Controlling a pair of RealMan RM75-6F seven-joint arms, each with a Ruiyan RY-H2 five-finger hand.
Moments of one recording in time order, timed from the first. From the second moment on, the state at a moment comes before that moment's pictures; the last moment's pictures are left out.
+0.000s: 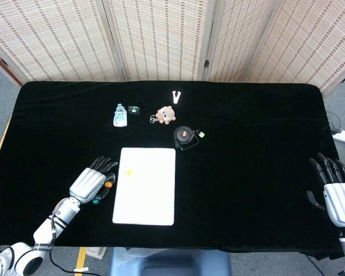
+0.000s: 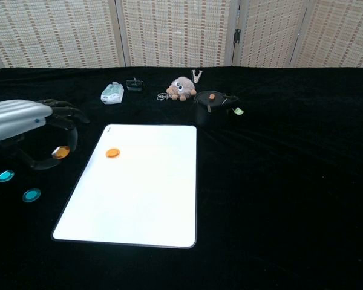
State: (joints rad) left arm -0.56 -1.39 -0.08 -1.49 1.50 0.99 0.18; right arm 0.08 -1.03 0.06 -1.67 -1.50 1.48 -0.06
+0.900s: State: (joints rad) left arm -0.85 -1.63 -0.22 -1.36 1.14 0.75 0.39; right arm 0.07 -1.03 0.06 -1.67 -1.49 1.48 -0.07
